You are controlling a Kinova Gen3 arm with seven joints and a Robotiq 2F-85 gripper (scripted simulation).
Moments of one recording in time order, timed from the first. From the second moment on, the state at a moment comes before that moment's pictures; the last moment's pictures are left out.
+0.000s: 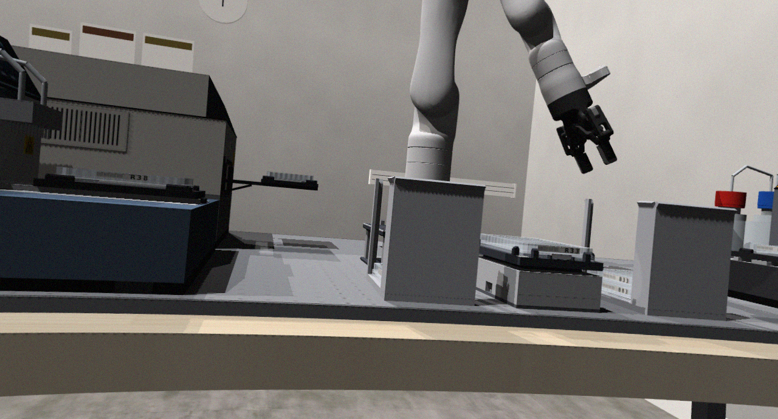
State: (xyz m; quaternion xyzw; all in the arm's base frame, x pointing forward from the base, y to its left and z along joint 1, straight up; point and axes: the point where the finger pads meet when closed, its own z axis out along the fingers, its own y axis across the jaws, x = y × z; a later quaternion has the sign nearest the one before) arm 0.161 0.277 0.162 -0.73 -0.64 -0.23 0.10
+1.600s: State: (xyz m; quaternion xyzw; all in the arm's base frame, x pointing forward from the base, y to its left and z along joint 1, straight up) arm 0.199 0.201 0.169 -0.60 -0.78 -0.18 0.10
